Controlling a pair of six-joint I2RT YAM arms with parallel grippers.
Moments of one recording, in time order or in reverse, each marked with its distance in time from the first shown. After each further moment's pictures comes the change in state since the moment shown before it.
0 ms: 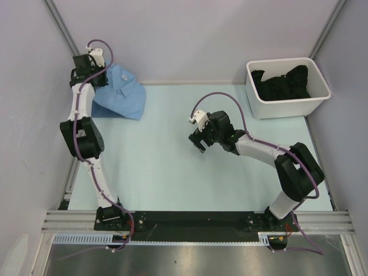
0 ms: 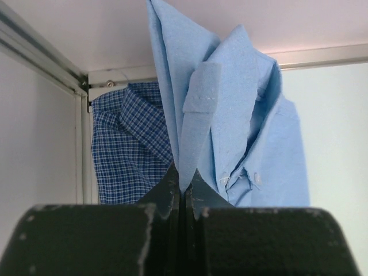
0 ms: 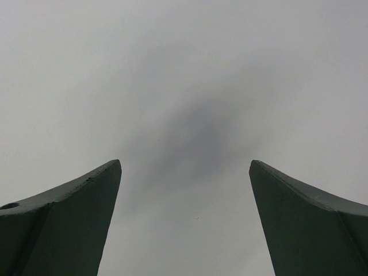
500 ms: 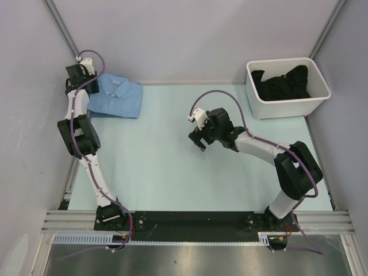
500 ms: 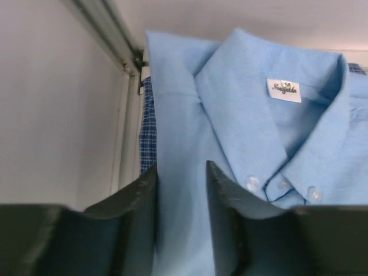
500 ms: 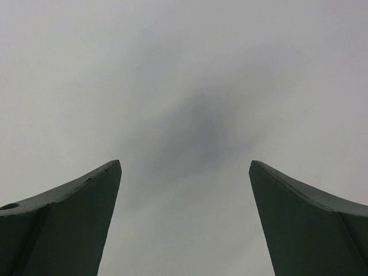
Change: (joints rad) left arm 0.100 0.144 0.000 0.140 -0.053 0.010; right arm -0.008 0.020 0.050 -0.062 -0.001 -0.025
